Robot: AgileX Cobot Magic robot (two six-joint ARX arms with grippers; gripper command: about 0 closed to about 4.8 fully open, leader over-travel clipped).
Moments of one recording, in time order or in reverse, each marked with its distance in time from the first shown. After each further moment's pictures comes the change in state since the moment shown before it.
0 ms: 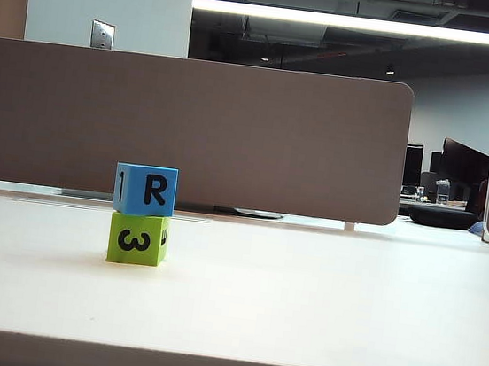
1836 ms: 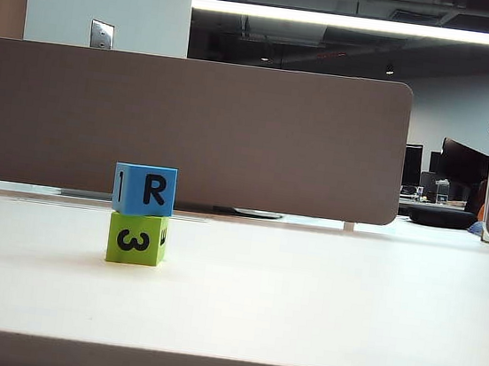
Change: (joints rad) left arm 0.503 0.000 0.000 0.000 -0.002 0.000; right arm -0.058 0.000 -0.004 0.014 0.000 0.000
